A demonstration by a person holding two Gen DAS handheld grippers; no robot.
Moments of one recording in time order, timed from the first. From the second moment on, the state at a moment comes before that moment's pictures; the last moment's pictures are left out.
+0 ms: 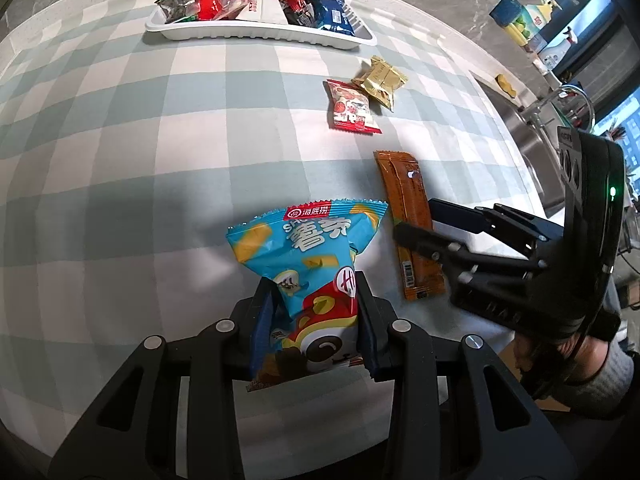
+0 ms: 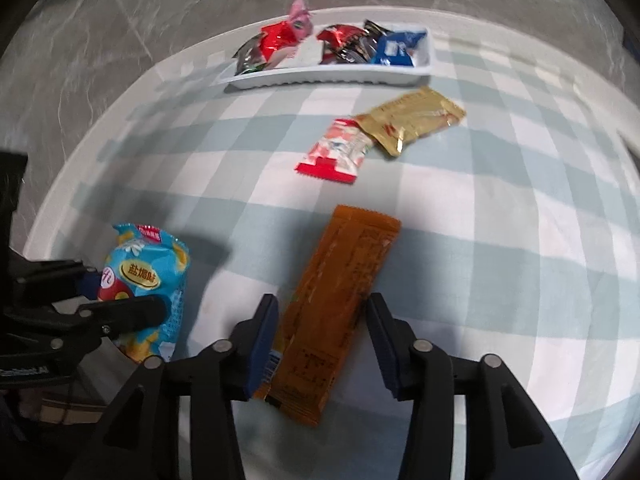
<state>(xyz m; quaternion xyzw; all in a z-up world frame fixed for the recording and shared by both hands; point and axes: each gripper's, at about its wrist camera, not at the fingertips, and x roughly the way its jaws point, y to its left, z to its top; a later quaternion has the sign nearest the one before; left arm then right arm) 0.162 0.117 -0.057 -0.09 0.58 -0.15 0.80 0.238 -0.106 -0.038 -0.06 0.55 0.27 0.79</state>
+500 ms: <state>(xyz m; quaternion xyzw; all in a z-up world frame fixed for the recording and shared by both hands) 0.166 0.117 -0.057 -0.09 0.57 -0.15 0.80 0.236 -0.107 -0.036 -0.06 0.55 0.30 0.78</state>
